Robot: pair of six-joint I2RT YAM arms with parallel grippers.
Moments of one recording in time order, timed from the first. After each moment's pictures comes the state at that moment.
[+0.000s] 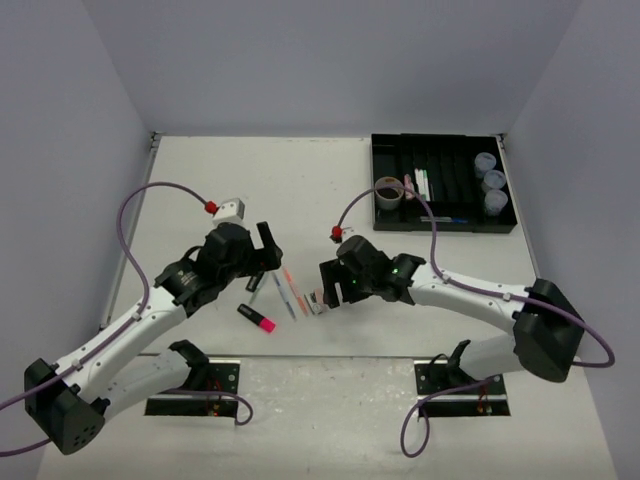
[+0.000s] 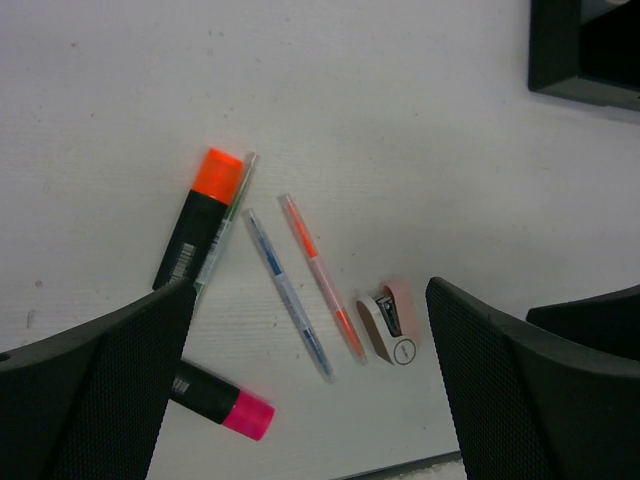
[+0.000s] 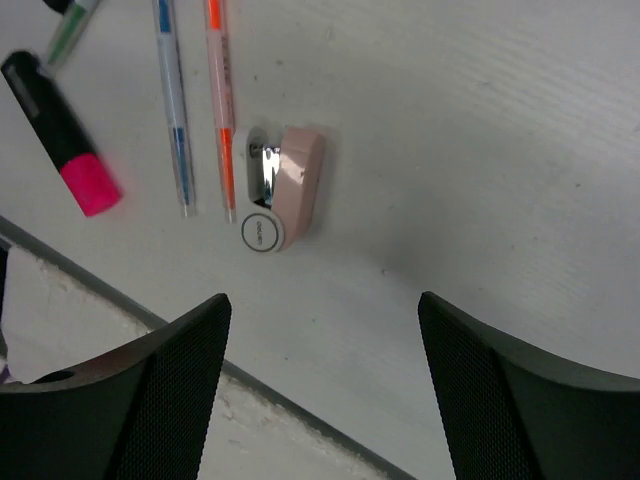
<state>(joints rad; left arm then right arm) -0.65 0.93 0.76 -0.53 -0.28 -0.71 0.92 1.35 0.86 -0.43 0.04 0.59</state>
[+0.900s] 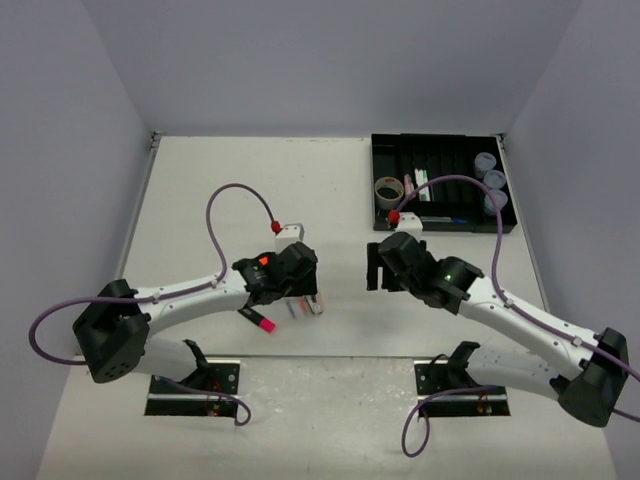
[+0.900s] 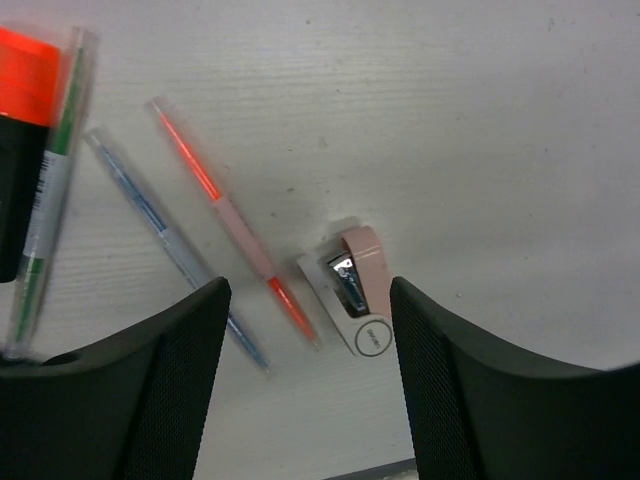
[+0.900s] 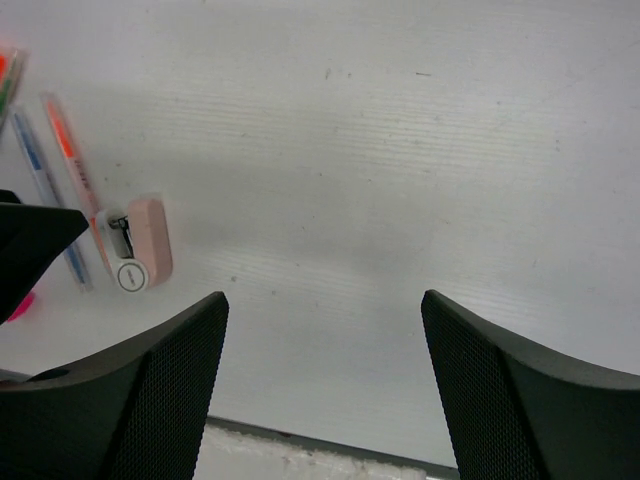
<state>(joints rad) -0.94 1.36 0.80 -0.41 -0.36 -0.87 0.87 1.08 0.87 -0.72 0.38 0.67</state>
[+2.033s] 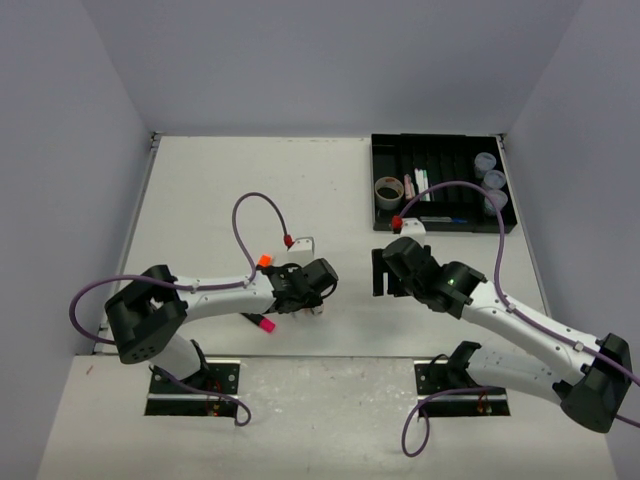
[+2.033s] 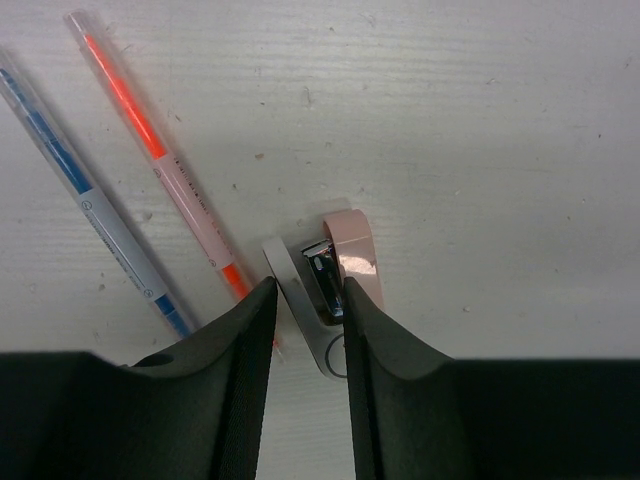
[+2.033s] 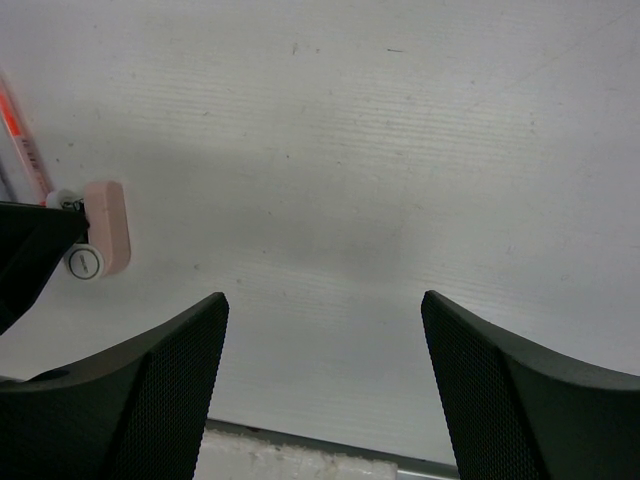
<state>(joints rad) -1.06 1.55 0.84 -0.42 -0.46 -1.05 0.84 1.01 0.81 -0.73 0.38 0.64</state>
